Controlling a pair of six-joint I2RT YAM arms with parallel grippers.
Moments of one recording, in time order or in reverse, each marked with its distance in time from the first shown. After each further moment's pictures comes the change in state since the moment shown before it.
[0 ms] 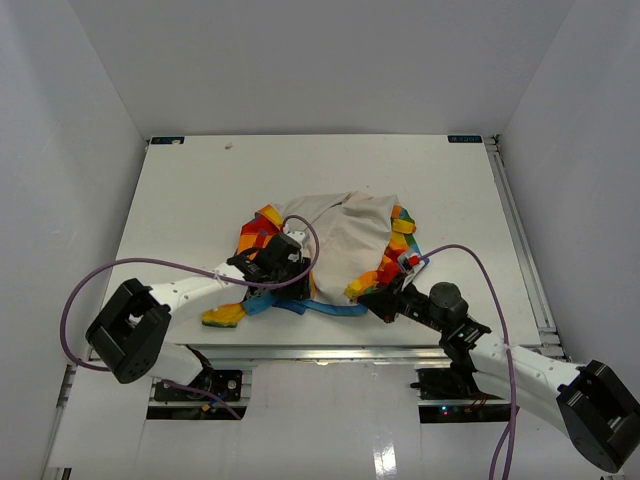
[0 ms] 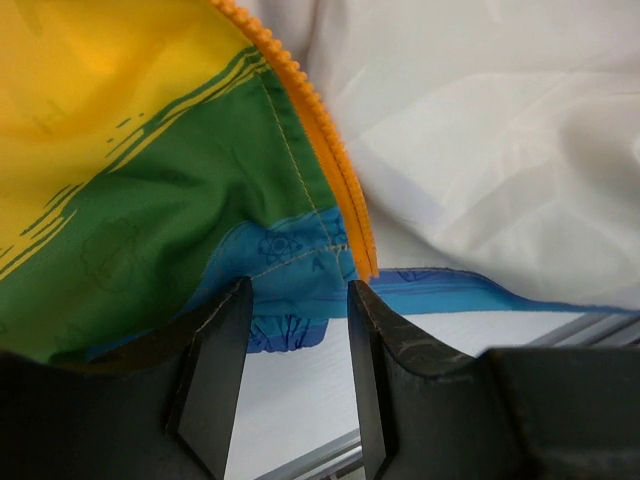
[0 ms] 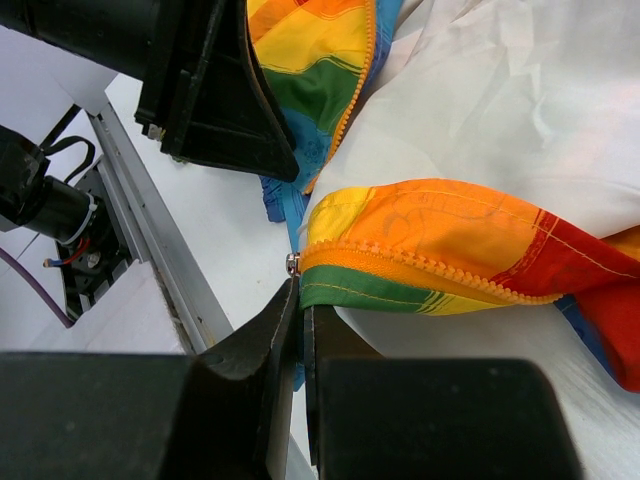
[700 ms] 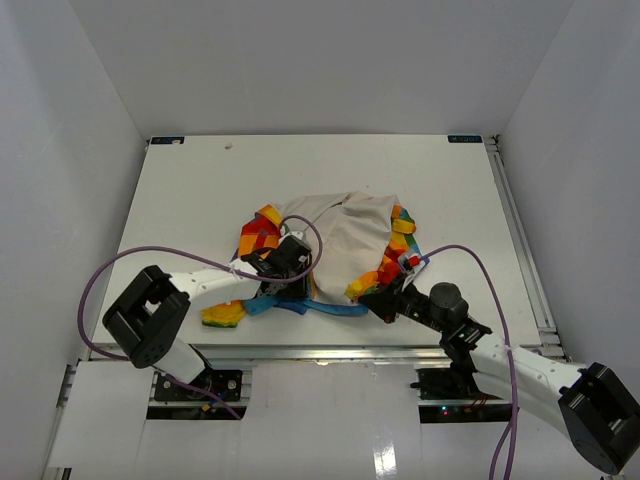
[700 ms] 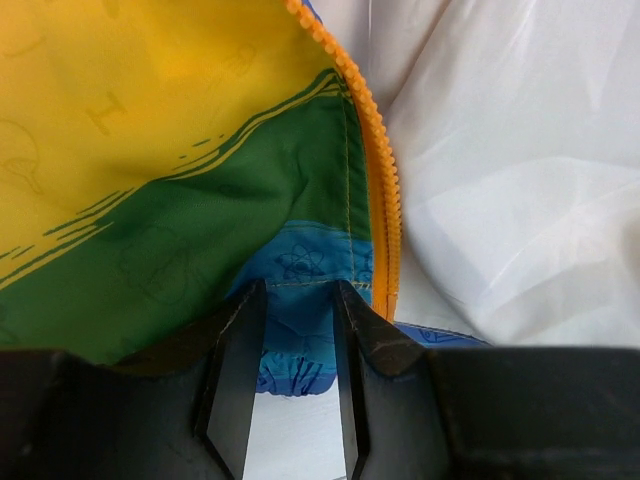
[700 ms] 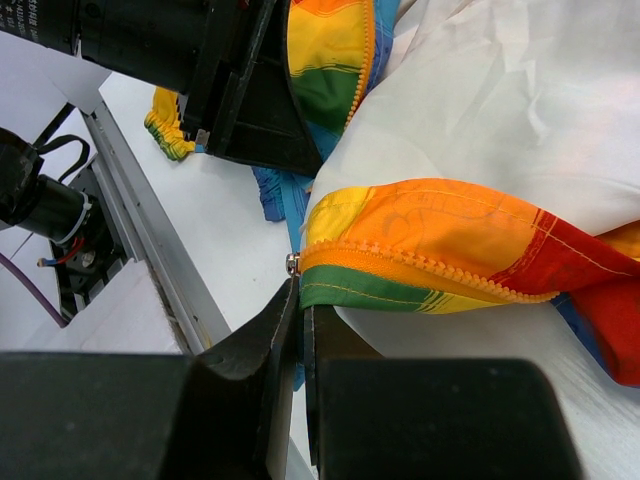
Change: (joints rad) left arm -0.038 0.117 0.041 -0.006 -0.150 -0.196; right arm 0.000 -0.017 0.000 -0.025 0.007 -0.008
